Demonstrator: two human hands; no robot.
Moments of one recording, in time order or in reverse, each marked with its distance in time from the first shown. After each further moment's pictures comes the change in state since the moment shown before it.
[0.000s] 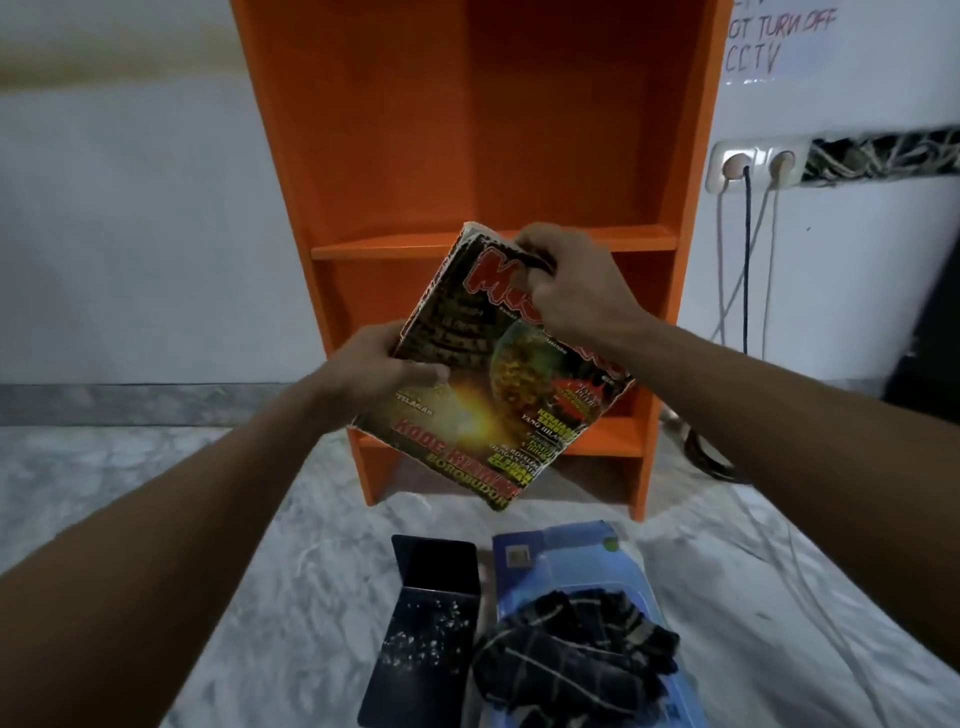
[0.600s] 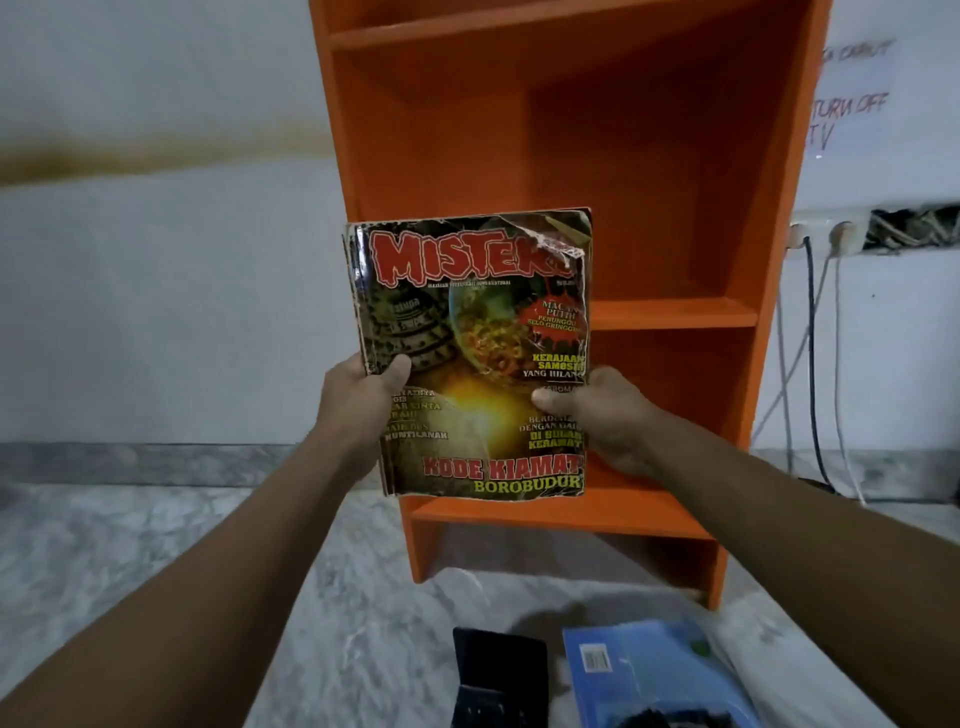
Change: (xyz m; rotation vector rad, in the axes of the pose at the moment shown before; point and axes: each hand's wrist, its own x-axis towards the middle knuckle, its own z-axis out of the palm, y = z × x) left_hand 0.024 -0.015 -0.070 -0.513 0.457 0.021; right_hand 0.032 0.016 0.080 0.597 -0.244 0.541
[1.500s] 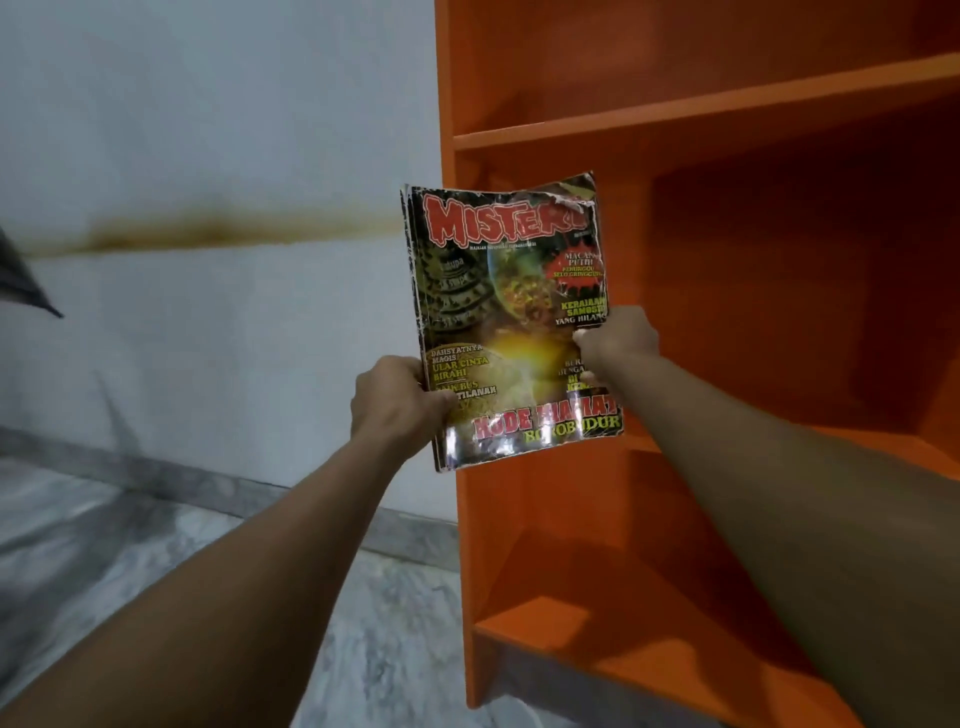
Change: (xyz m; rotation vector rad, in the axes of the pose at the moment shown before) left_hand 0.089 0.063 -0.025 0.609 0.235 0.134; right_hand 0.169 -0.142 0.052 -0.226 0.443 -0.213
